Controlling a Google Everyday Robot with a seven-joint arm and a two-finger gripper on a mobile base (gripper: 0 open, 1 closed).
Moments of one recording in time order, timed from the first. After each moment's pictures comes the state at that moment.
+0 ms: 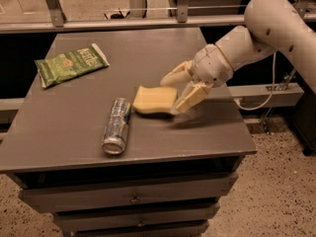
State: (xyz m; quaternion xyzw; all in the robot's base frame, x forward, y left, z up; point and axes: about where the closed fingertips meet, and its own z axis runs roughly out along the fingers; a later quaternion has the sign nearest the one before) arm 0.539 -0.055 0.867 -0.72 0.55 0.31 0.30
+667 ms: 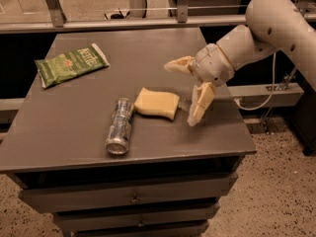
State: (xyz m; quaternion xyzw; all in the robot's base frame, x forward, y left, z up) arm 0.540 -0.058 0.867 -0.72 0.55 0.31 0.30
